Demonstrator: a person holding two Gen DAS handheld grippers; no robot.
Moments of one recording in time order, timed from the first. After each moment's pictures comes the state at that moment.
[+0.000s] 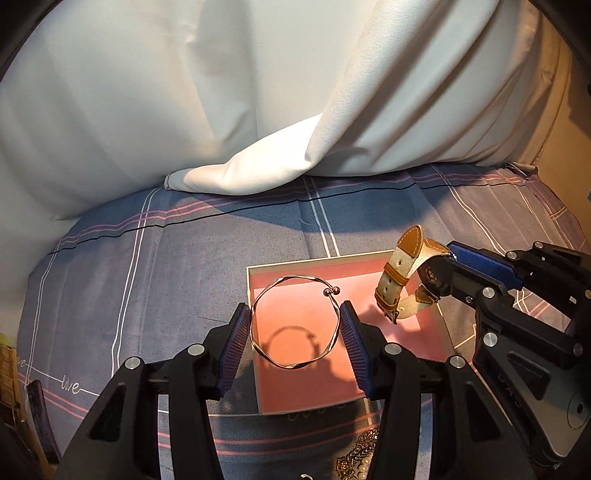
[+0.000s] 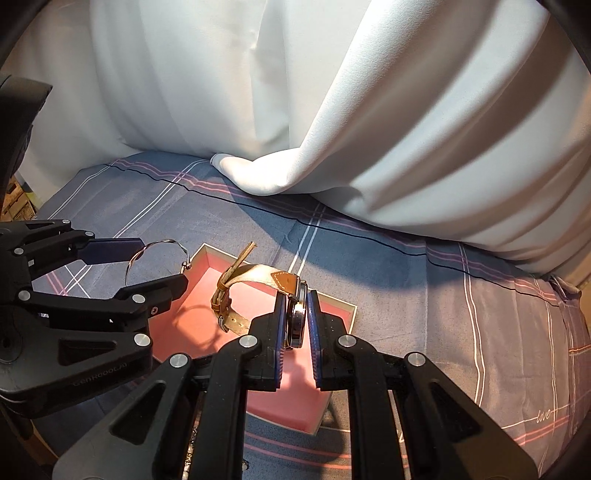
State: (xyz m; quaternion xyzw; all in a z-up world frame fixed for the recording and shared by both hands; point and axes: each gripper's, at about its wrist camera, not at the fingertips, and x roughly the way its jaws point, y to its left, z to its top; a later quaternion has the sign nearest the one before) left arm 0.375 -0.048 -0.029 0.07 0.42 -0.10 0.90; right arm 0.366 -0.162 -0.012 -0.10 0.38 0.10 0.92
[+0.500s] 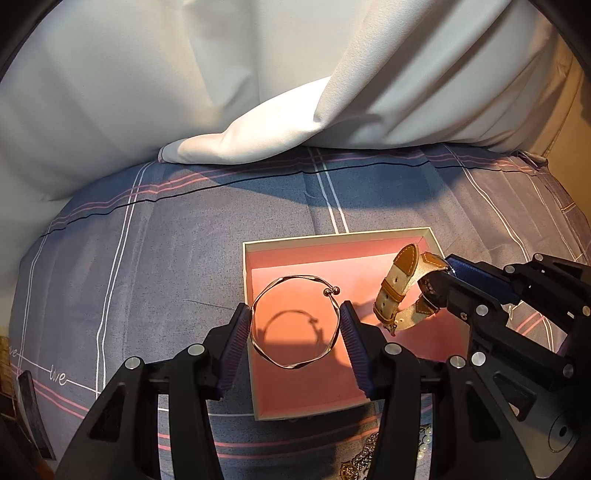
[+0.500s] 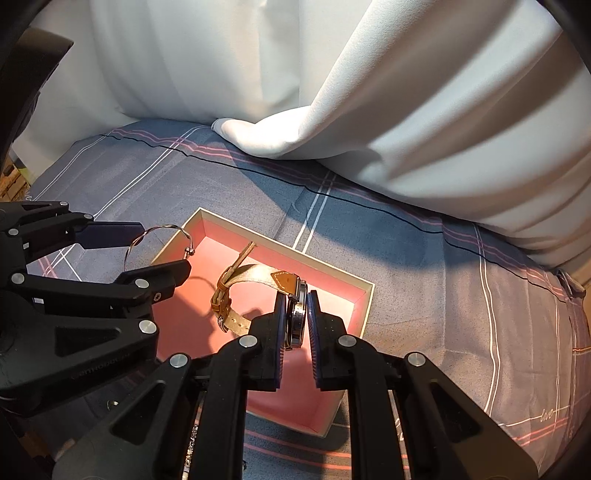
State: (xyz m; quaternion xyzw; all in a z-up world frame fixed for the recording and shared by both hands) left arm 0.394 -0.049 -0.061 0.06 0.46 -0.09 0.88; right arm 0.382 -0.153 -0.051 -0.12 0.42 0.10 0.89
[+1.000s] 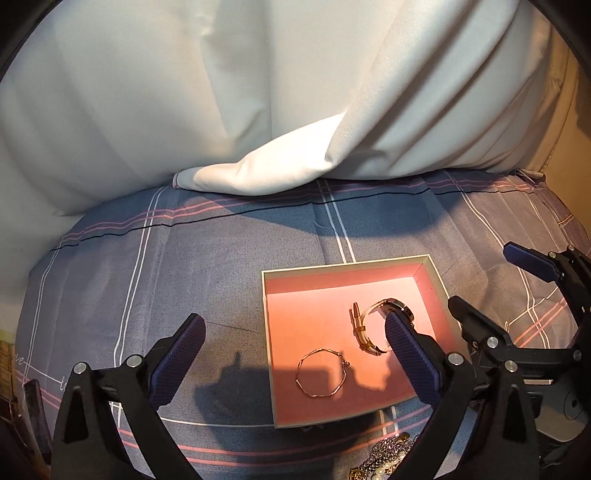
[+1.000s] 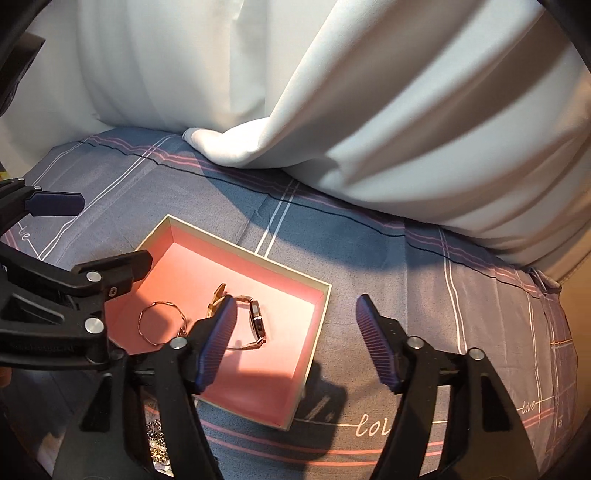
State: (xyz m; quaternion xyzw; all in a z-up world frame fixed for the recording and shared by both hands) left arm 0.383 -0.035 -0.028 0.06 0.41 -0.08 0.91; right arm 0.362 -0.175 -0.022 -0.13 0.37 0.04 0.92
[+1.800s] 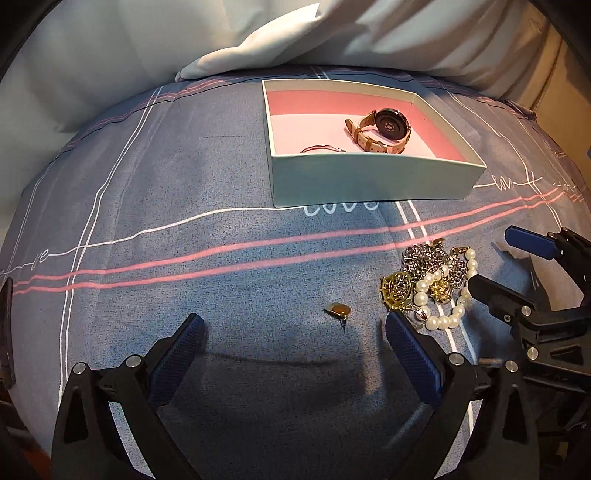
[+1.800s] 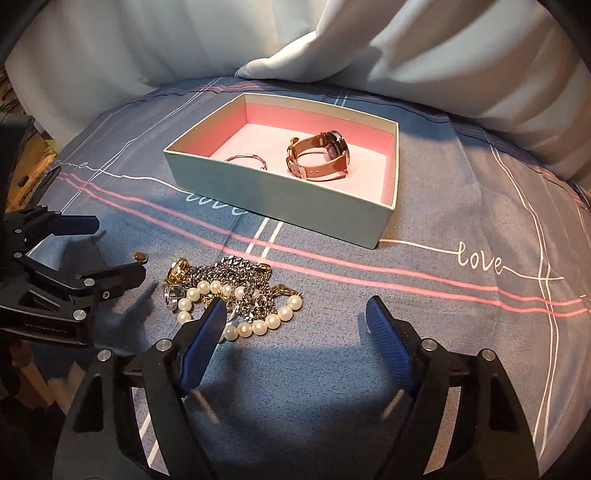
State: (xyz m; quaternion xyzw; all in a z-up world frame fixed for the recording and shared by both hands) left arm 0.264 -0.001 -0.143 0.08 0.49 -0.09 0.86; right arm 0.247 -0.169 -0.130 -0.05 0.45 0.12 0.88
